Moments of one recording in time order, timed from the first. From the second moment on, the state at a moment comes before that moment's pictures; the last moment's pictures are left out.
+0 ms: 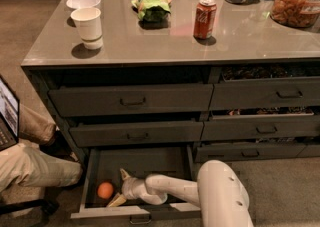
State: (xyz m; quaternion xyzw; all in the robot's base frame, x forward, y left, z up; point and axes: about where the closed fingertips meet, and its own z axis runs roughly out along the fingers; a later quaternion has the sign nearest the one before) arm 0.567 0.217 0.157 -0.53 0.68 0.29 0.42
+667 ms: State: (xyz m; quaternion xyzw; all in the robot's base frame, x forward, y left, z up) arm 0.545 0.249 0.154 -0.54 0.66 0.32 0.41
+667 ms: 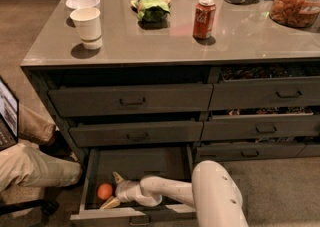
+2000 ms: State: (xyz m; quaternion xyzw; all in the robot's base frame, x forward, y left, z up) arm 0.540 0.290 0.155 -0.56 0.64 0.34 0.40
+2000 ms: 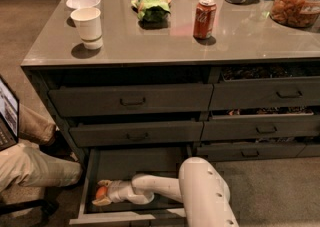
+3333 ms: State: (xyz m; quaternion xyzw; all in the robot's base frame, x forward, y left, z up) arm 0.551 0.234 0.329 -0.55 0.57 0.36 0.48
